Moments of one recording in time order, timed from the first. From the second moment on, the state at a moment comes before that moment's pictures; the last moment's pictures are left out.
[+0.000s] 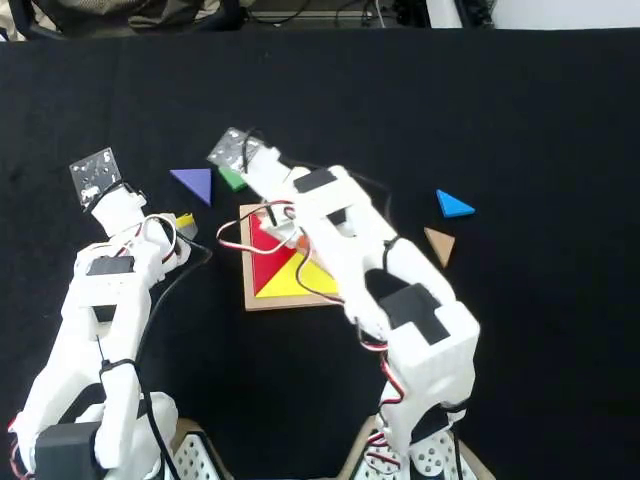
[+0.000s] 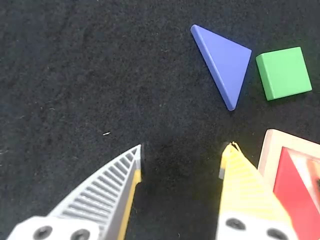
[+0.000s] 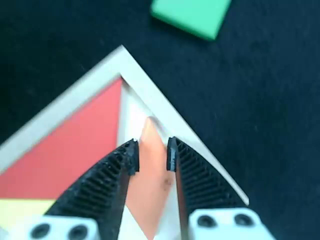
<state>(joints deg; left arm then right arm) -10.6 -25.4 60.9 26.9 18.4 -25.7 20.2 10.9 48.4 31.3</state>
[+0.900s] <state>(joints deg) -10.6 -25.4 60.9 26.9 18.4 -18.2 -1.1 33.4 45.7 31.1</state>
